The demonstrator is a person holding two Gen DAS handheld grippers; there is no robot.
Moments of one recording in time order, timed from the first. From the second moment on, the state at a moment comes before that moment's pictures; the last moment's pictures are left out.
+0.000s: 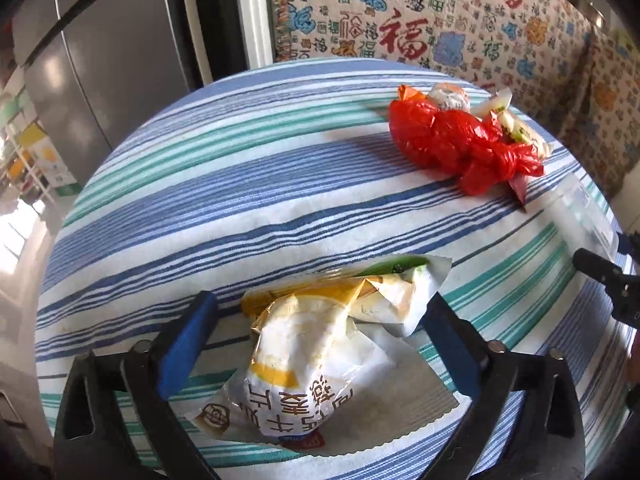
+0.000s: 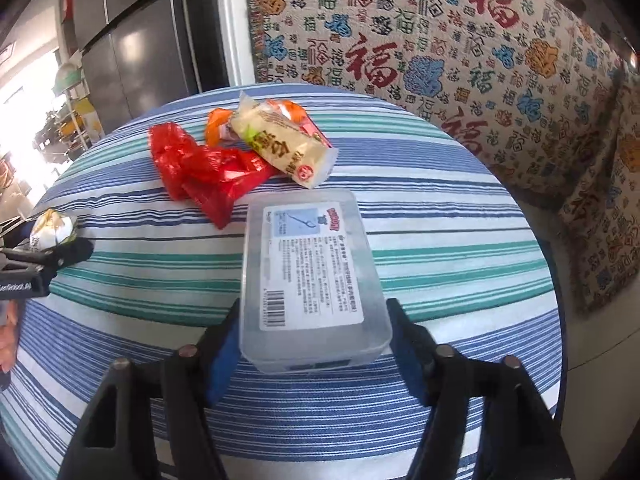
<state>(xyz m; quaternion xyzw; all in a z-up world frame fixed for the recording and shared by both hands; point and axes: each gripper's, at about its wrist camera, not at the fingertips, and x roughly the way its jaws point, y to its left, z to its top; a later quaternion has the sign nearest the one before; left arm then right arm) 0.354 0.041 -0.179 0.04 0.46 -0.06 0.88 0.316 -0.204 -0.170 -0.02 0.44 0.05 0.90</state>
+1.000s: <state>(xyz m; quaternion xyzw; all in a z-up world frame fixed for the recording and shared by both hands) 0.357 0.039 -0.179 0.04 0.46 -0.07 0.89 0.318 -0.203 -0.172 -0.03 0.44 0.05 0.89</state>
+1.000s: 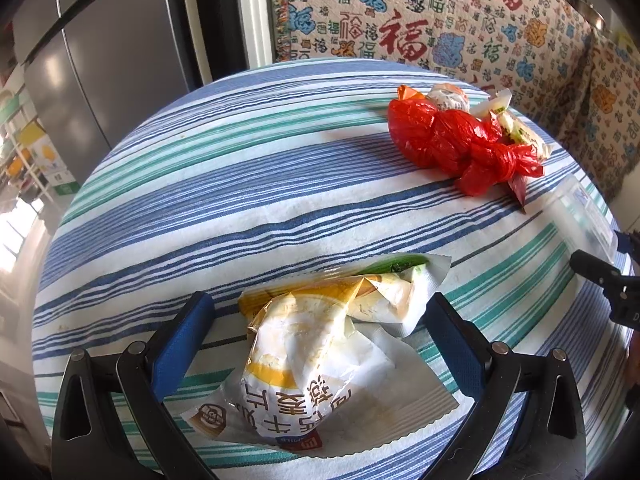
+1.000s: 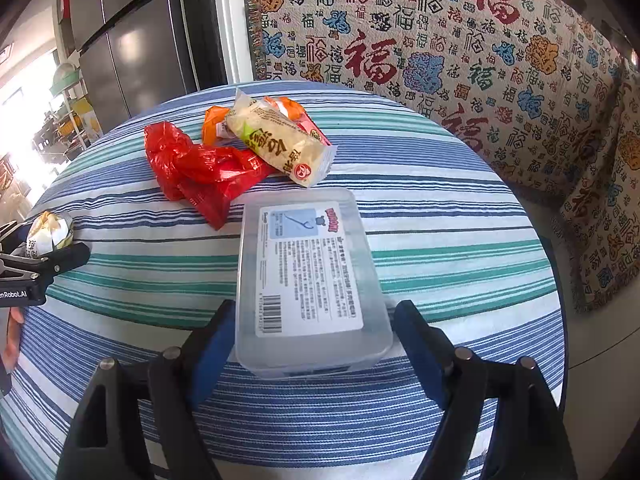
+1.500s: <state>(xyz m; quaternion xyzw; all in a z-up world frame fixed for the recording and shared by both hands) 0.355 0.040 -0.179 0.04 0.46 -0.07 0.89 0.319 -0.204 -0.171 -0.03 0.44 0.05 0.89</state>
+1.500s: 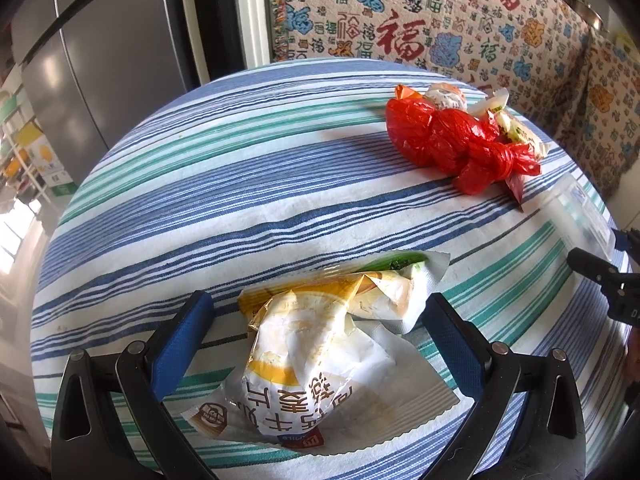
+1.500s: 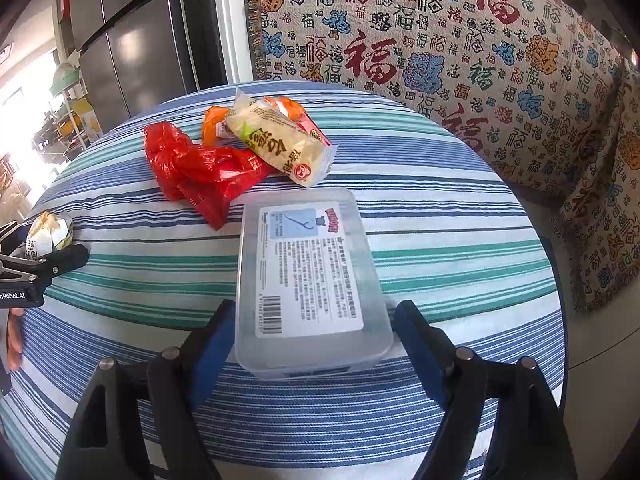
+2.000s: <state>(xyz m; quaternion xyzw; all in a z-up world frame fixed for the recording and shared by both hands) 0.349 0.039 -0.180 0.05 0.46 -0.09 0.88 0.324 -0.202 -0.171 -0.03 0.46 0.06 0.89</state>
